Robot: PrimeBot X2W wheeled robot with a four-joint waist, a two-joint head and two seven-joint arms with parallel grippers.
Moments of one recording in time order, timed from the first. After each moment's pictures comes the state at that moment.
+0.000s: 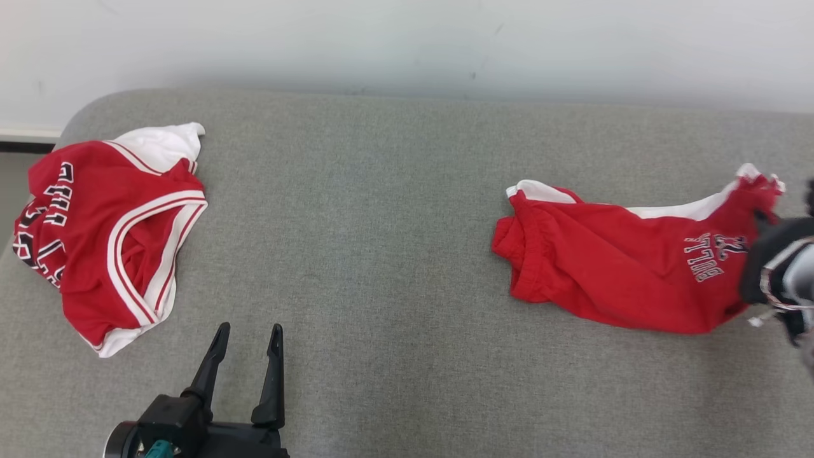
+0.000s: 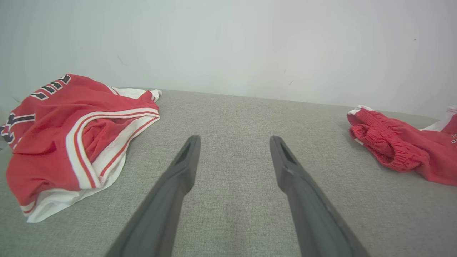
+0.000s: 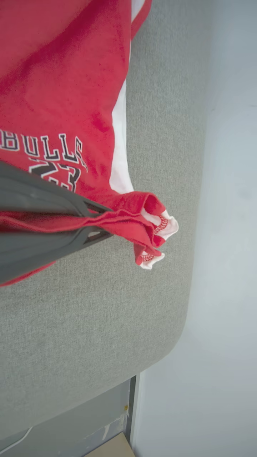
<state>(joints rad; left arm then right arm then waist) -0.07 0.05 -0.09 0.15 -0.16 -0.06 -0.26 -0.94 -0.49 0.68 1.29 0.74 0.13 -0.07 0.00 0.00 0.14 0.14</state>
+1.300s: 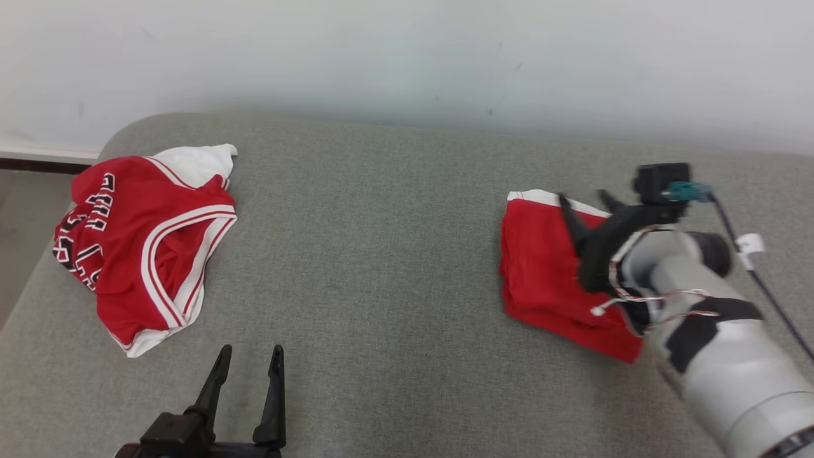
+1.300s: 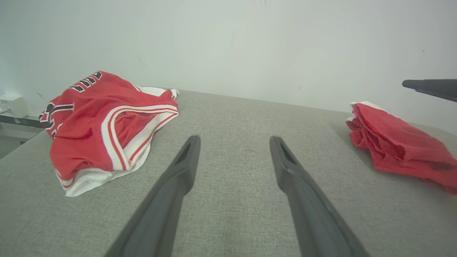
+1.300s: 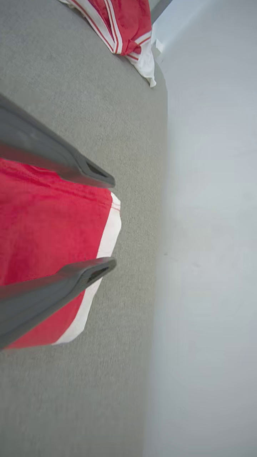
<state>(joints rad) -0.03 0.05 -0.10 0.16 -0.18 -0.05 -0.26 -0.97 -0.15 0.64 1.21 0.76 0.13 -0.08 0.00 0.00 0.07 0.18</state>
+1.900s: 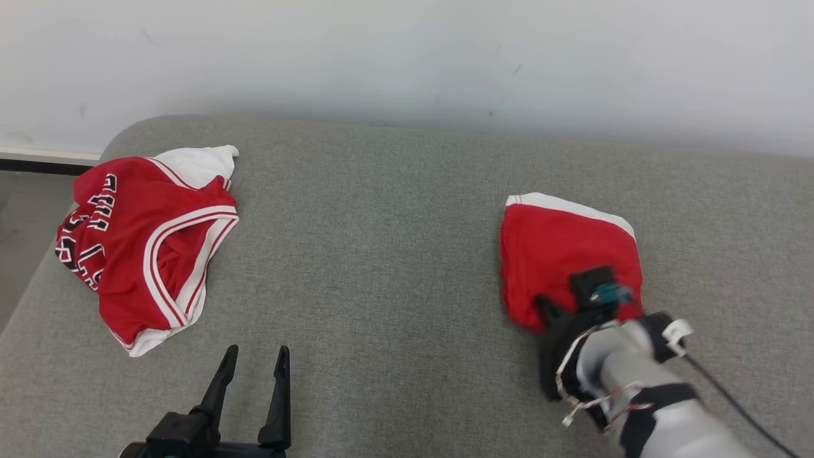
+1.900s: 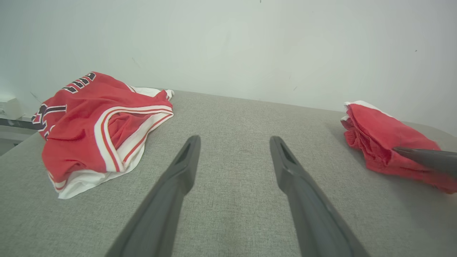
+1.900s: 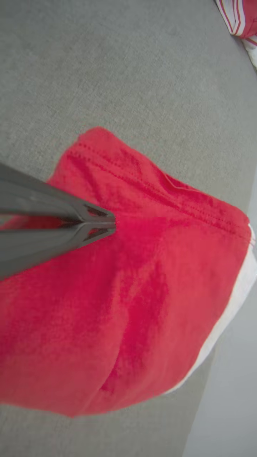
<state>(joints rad) -0.03 0.05 -0.11 0.17 -0.18 -0.05 -0.26 -0.81 -0.12 0.73 1.28 0.60 0.13 -0.16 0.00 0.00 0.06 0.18</state>
